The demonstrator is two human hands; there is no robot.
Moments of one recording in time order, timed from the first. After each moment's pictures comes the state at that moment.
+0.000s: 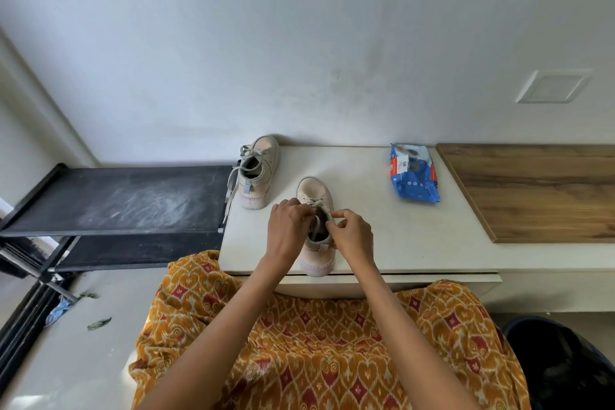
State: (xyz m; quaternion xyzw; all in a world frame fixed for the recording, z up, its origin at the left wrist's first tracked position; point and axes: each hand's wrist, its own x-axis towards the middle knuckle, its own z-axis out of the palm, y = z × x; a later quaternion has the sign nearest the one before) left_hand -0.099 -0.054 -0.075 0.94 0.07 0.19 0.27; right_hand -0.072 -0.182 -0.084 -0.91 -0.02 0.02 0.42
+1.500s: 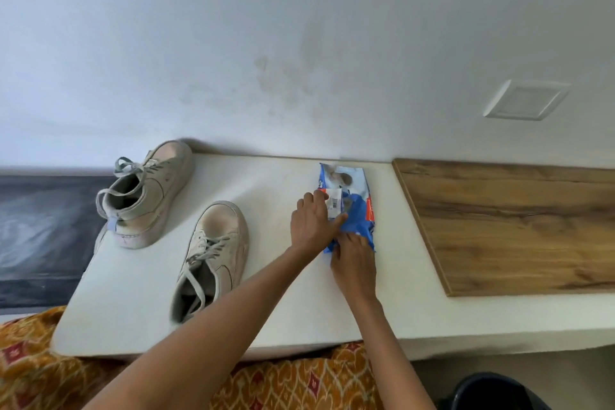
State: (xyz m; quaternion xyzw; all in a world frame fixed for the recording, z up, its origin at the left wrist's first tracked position) left_hand 0.109 -0.214 -0.137 0.93 0.10 0.07 0.34; right_hand 0.070 -0.314 -0.166 -0.96 -0.11 -0.13 0.24
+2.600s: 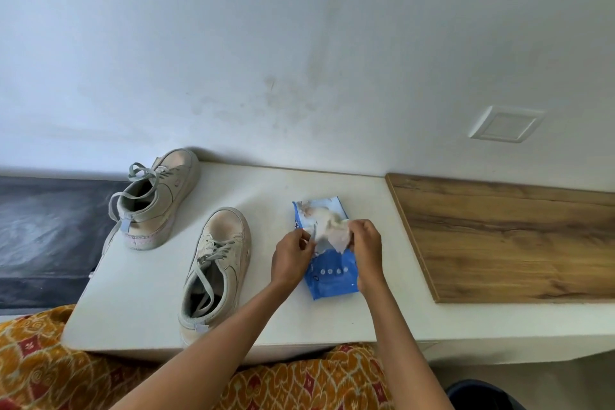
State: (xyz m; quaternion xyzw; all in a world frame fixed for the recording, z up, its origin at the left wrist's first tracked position) left_hand 0.051 -0.192 -0.151 0.82 0.16 0.08 0.54; right_hand 0.077 -0.315 -0.098 -0.75 0.11 0.02 0.65
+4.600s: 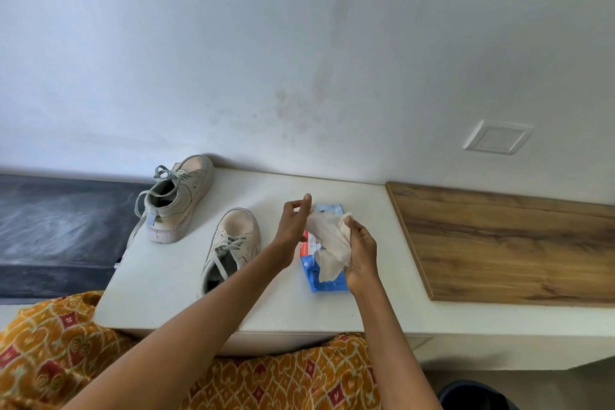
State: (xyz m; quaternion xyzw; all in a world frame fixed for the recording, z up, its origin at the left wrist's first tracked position) left_hand 0.047 -0.175 -0.074 0.63 0.21 0.00 0.74; right_hand 0.046 -0.301 -0.079 -0.60 0.15 0.07 0.79
